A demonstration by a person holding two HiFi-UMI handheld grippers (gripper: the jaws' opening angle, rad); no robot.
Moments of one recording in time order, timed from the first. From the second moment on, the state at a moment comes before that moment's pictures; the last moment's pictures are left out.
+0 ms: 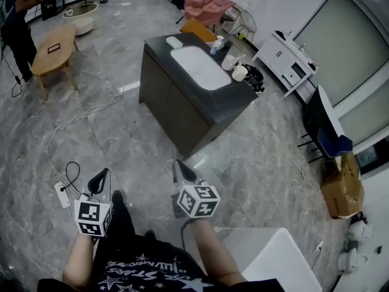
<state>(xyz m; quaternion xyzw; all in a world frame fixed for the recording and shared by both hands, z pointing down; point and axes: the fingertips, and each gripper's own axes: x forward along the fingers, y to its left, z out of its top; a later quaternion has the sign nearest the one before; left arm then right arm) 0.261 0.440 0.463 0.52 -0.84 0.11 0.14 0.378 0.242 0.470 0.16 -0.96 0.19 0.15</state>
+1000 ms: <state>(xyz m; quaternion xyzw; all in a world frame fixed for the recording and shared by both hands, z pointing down) -0.017 0.295 0.466 0.63 -0.75 0.12 0.14 0.113 0.127 0.479 0.26 -0.92 0.22 0.17</state>
